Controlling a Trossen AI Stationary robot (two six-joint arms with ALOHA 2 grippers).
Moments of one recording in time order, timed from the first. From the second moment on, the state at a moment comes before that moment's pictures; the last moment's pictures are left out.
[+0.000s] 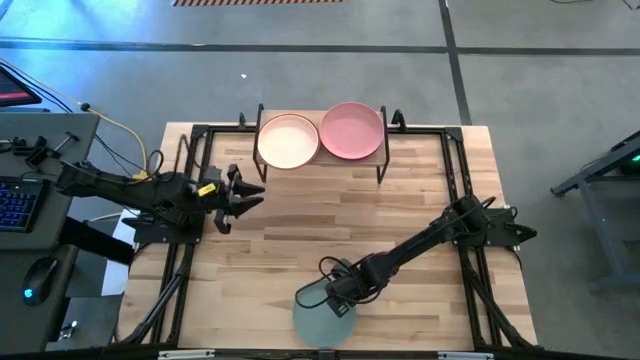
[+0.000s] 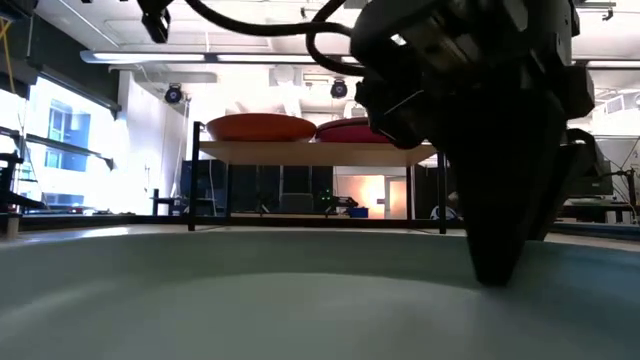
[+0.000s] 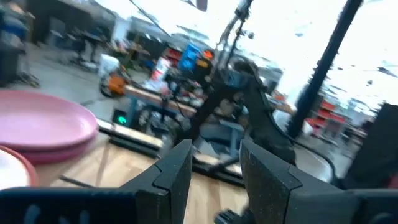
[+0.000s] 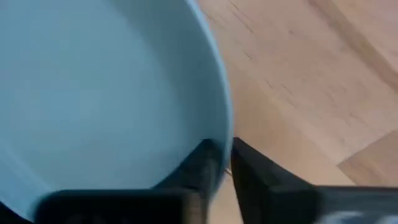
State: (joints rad) left arm -0.19 0.62 0.43 0.36 -0.26 -0.30; right arm 0.48 2.09 1.45 -0.66 -0.10 1.32
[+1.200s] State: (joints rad) left arm -0.19 0.41 0.43 0.25 -0.49 -0.26; right arm -0.47 2.04 2.33 -1.14 -0.10 0.61
